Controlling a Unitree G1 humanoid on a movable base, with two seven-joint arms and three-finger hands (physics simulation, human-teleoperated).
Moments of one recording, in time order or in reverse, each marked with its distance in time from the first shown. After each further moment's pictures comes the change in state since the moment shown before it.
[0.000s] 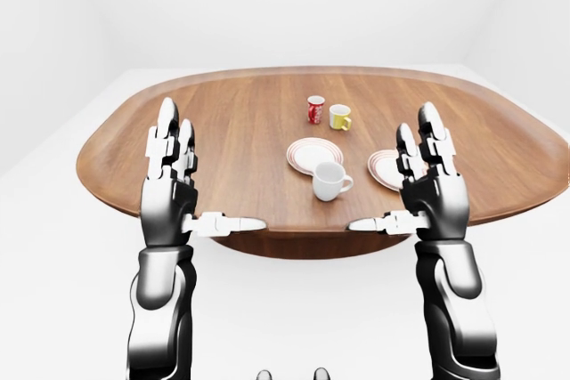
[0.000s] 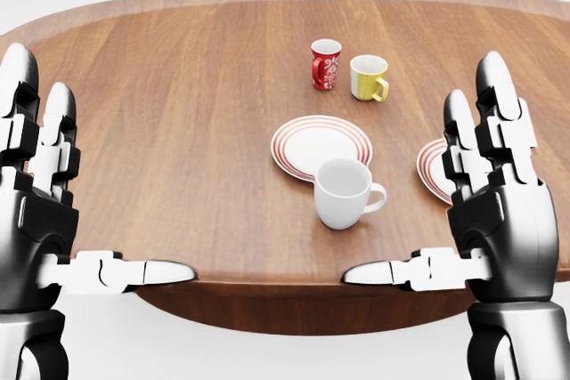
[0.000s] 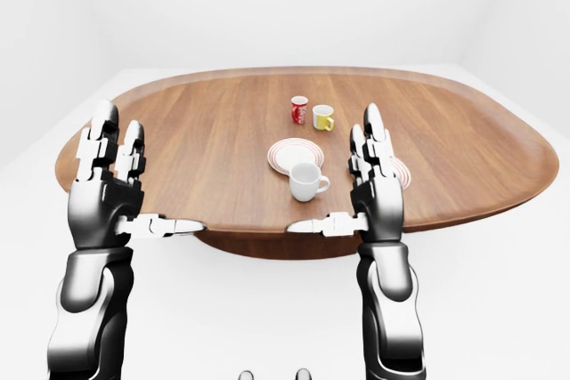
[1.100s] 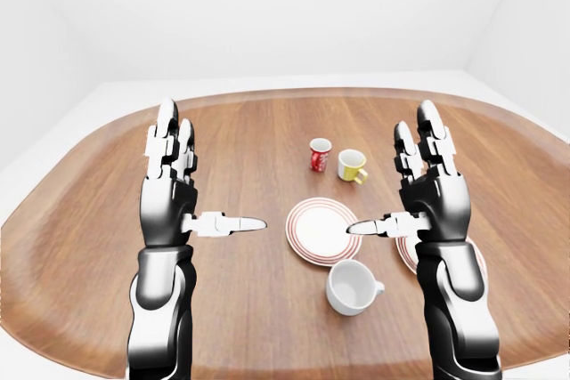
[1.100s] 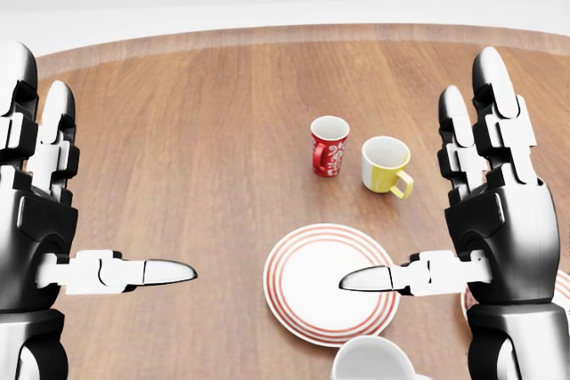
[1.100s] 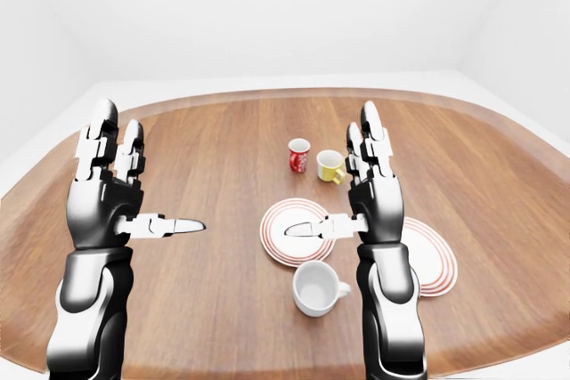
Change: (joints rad) left arm -0.002 -0.001 0.001 -0.004 0.002 0.000 -0.001; right arm 0.004 0.000 0.005 -0.024 0.020 0.000 0.024
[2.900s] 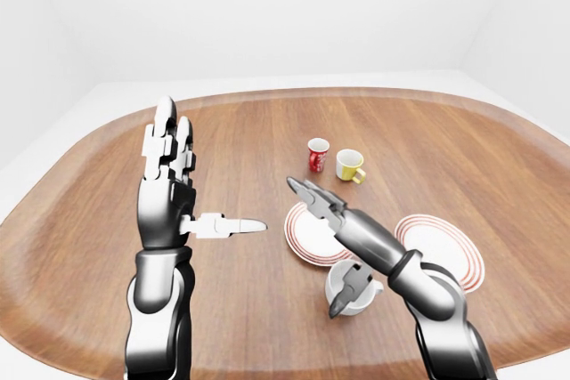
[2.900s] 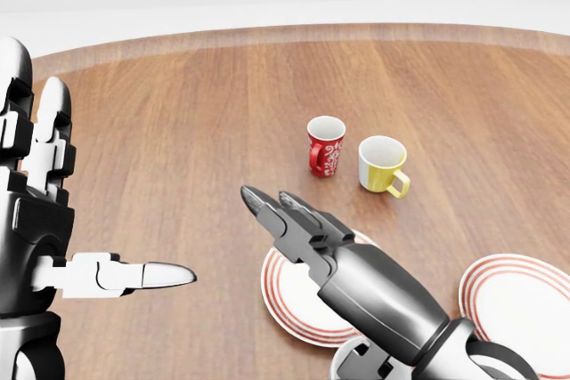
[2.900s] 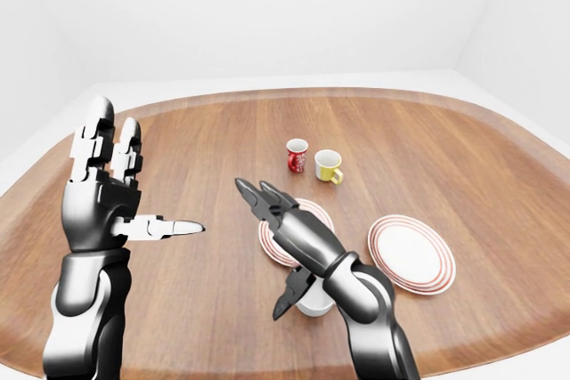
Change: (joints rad) left arm 0.008 -0.001 -0.002 -0.028 0.013 0.000 -0.005; right arm 0.049 -0.122 0.257 -0.073 -0.649 0.000 0.579
